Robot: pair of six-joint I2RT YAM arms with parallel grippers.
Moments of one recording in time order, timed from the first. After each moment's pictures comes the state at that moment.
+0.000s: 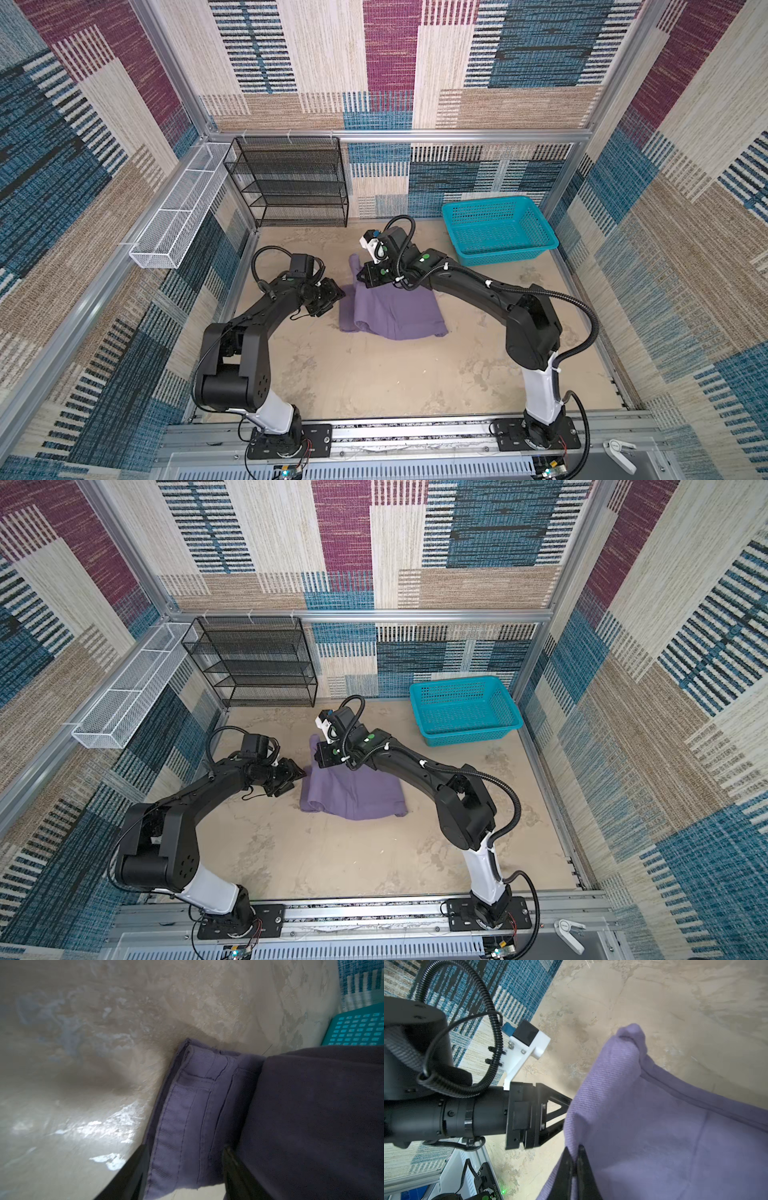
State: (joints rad) left arm -0.09 1.61 0.99 -0.46 0.37 -0.70; right arm 0.77 2.00 1.73 -0.44 -0.33 0.46
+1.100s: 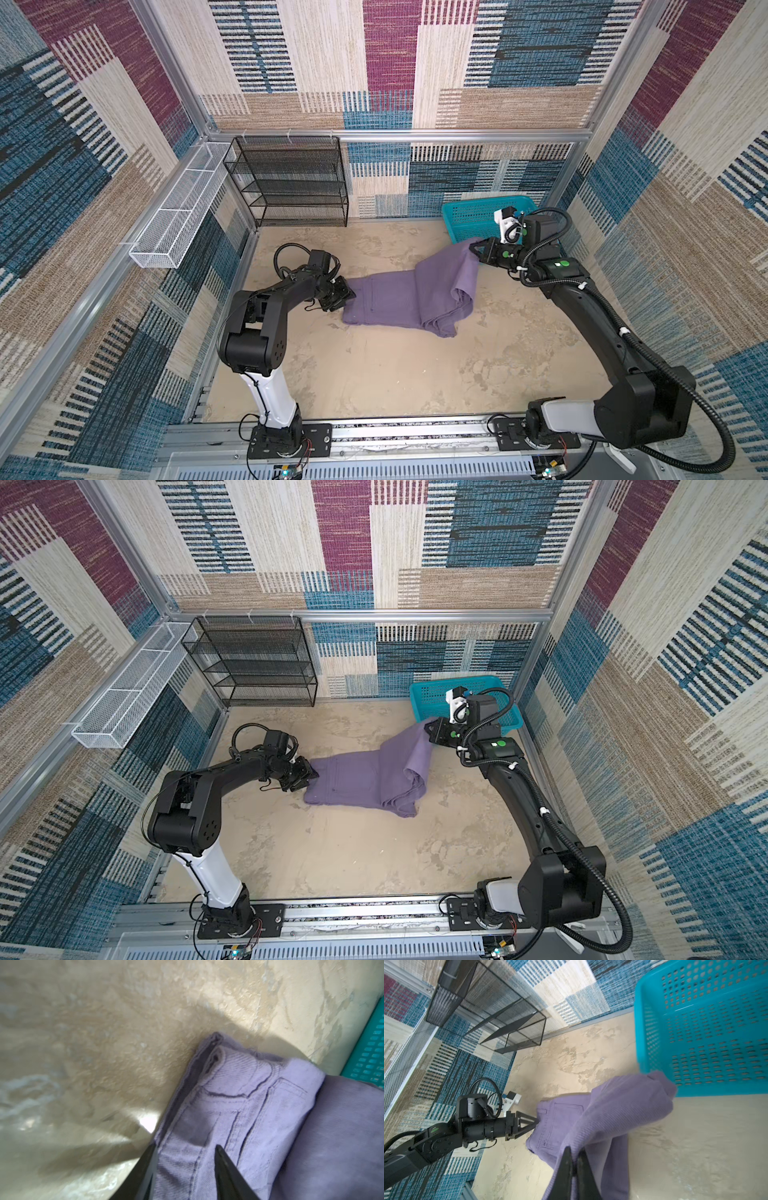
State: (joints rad) left arm -0.15 1.84 1.11 -0.44 0.37 -0.67; right arm 0.10 1.32 1.20 -0.44 -0.48 0.44
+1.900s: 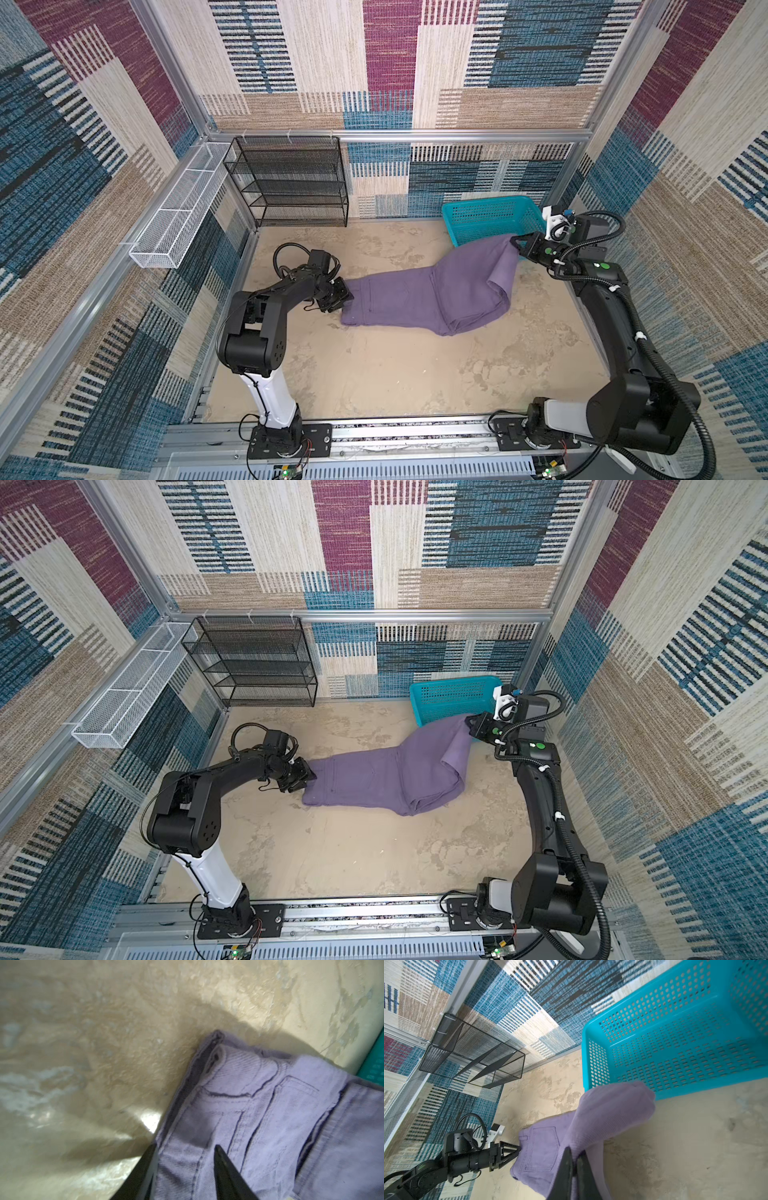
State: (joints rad) left arm -0.15 1.83 1.12 -0.49 0.33 -0.66; right arm -0.17 1.31 1.18 -0.44 -0.63 0.41
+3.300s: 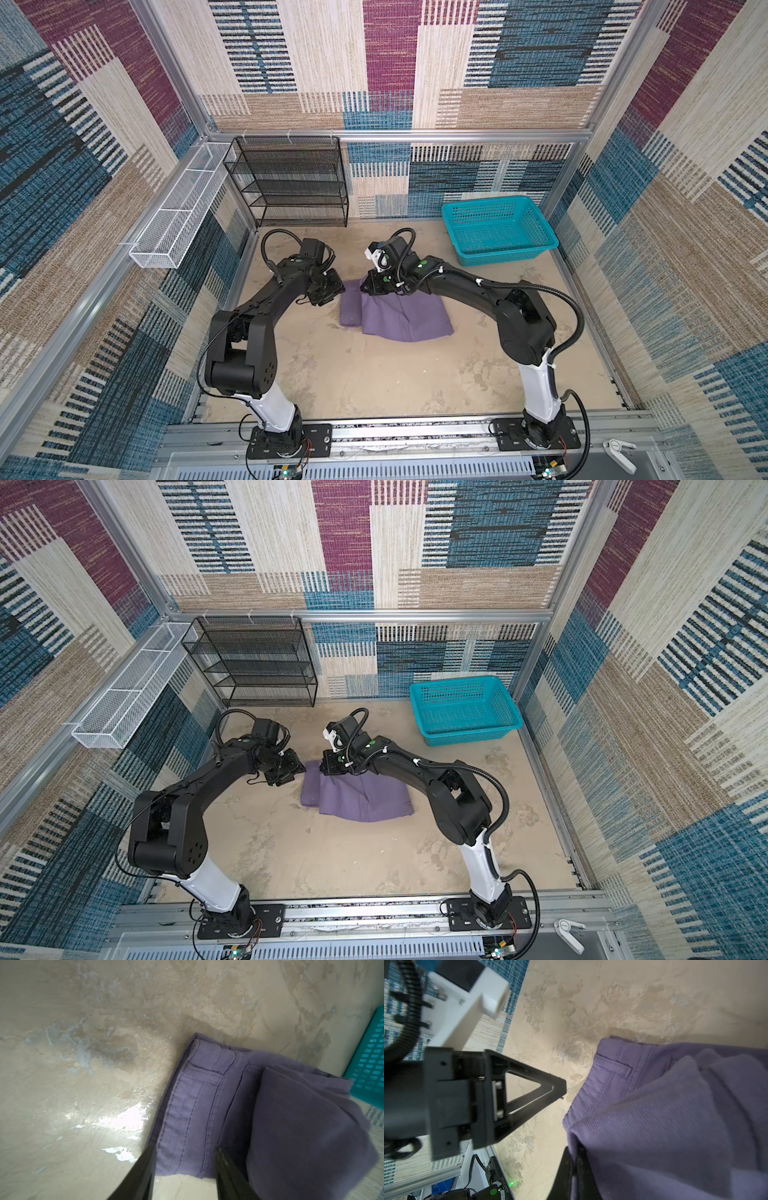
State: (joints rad) left arm -0.14 1.67 1.20 -0.71 0.23 -0.65; right arm 0.76 2.10 1.68 -0.38 -0.42 0.56
